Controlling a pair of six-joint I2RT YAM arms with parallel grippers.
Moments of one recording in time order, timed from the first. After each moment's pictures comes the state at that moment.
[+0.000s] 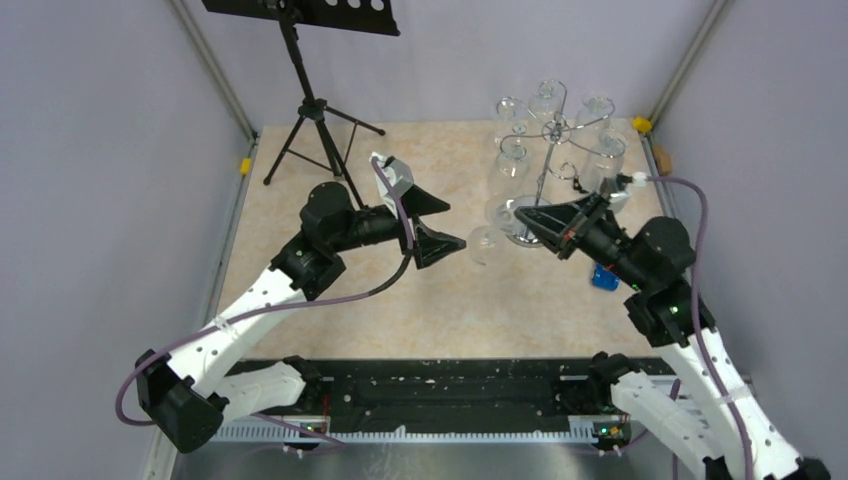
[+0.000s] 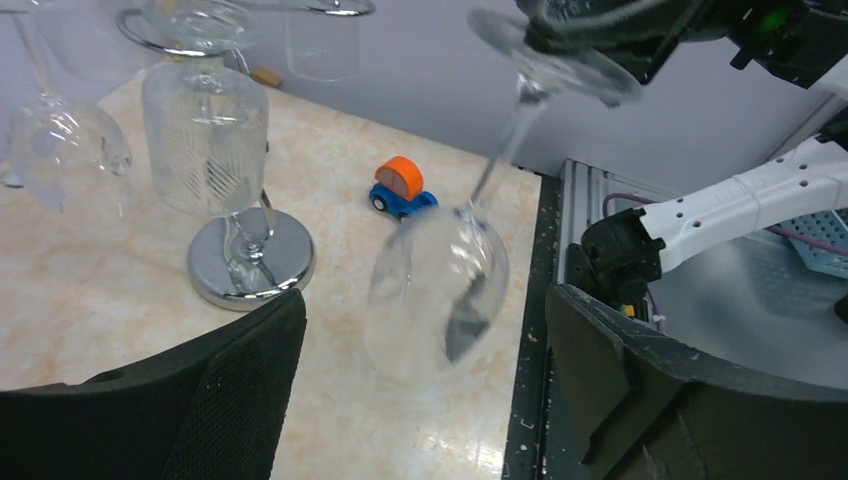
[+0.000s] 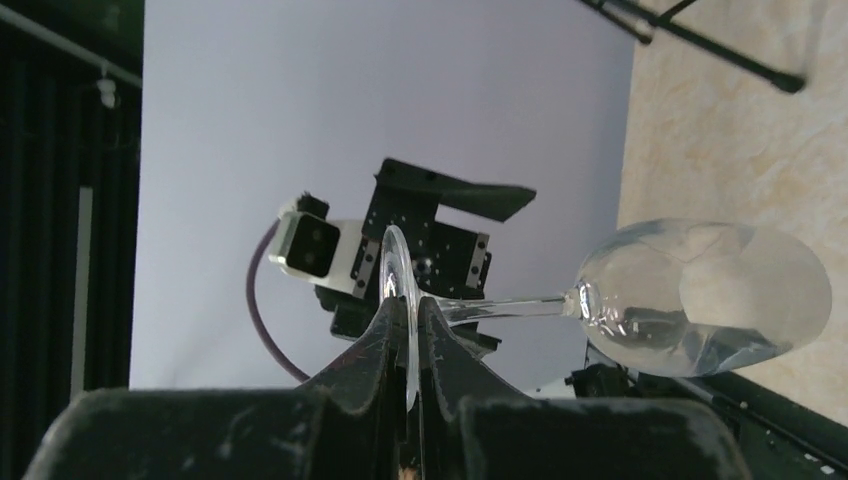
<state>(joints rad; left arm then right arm) -0.66 1.09 0.98 0.15 0.67 -0.23 0.33 0.63 0.85 -0.16 -0.41 1.51</state>
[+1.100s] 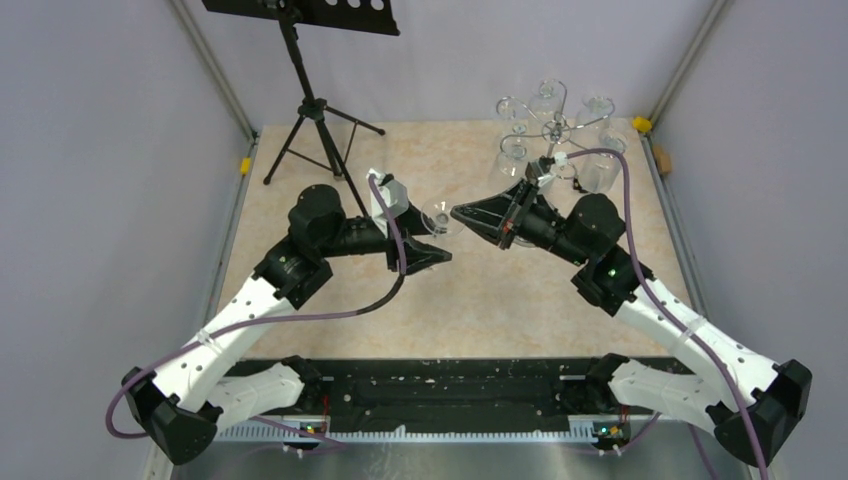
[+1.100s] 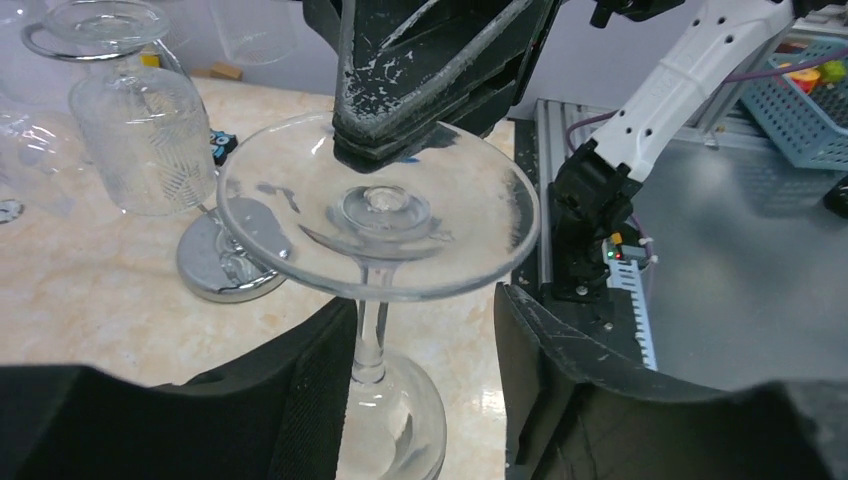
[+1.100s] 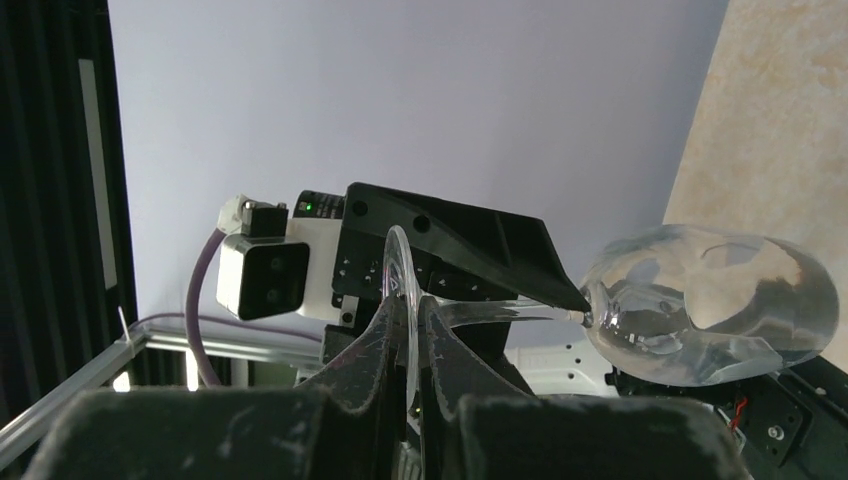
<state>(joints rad) -0.66 1.01 1.03 -0.06 0.80 -0.04 0.71 0.96 0.90 0.18 -0.33 1.50</state>
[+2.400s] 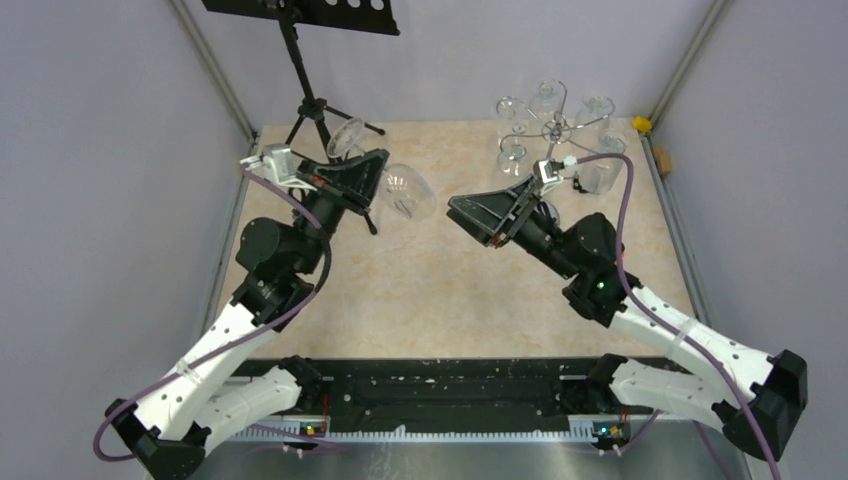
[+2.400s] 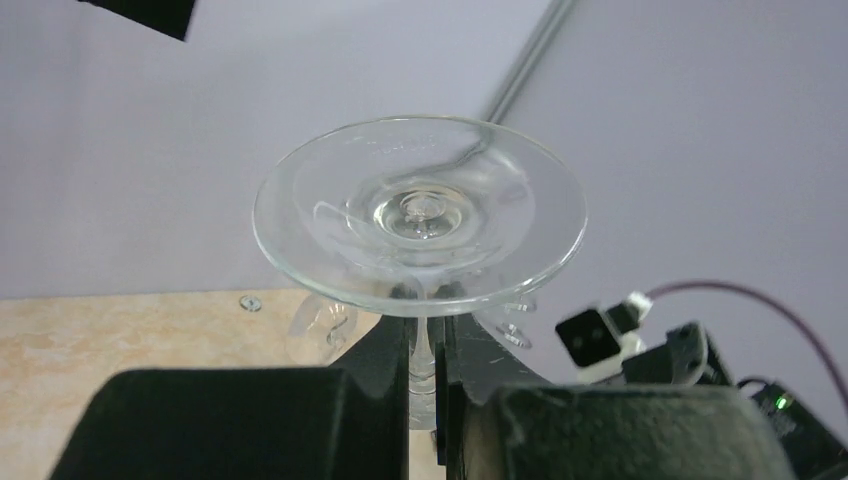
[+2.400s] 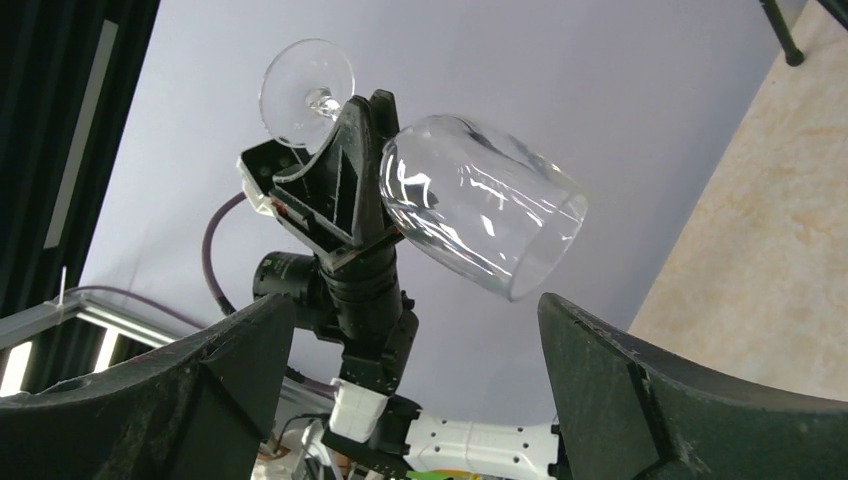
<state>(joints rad) -0.66 0.87 0.96 0.35 -0.05 -0.50 0.81 0.94 0.81 0.42 -0.14 1.28</state>
